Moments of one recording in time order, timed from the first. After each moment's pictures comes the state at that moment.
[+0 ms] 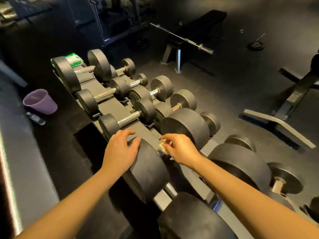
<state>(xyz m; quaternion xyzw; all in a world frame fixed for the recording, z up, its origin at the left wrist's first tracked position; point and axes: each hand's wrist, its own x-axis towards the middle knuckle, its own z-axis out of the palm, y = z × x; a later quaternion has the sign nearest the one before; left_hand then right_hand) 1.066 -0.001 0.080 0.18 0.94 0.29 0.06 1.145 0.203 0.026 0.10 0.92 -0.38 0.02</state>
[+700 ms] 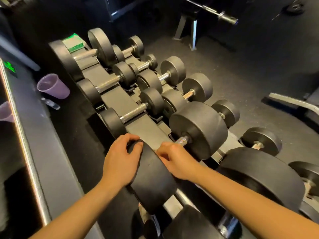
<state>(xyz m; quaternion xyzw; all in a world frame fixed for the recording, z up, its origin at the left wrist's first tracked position) 1.064 0.007 0.078 0.10 0.94 0.31 0.10 1.123 0.186 -0.005 -0.03 0.89 -0.45 0.06</state>
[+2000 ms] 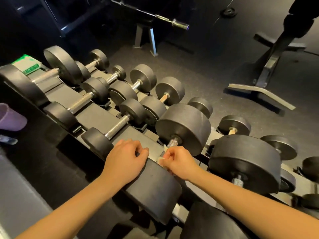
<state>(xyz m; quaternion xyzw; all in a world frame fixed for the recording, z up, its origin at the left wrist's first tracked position) 1.009 0.024 0.076 0.34 0.91 0.14 0.18 1.134 0.167 0.005 0.36 0.76 -0.53 0.09</state>
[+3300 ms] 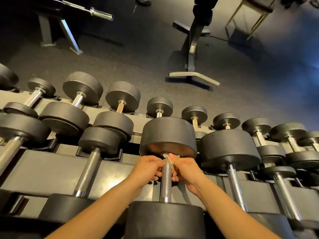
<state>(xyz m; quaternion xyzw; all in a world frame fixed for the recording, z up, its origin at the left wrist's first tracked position) 0.951 0.120 -0.036 0.19 0.65 0.30 0.67 1.100 0.170 -0.010 0.66 0.34 -0.66 -0.12</state>
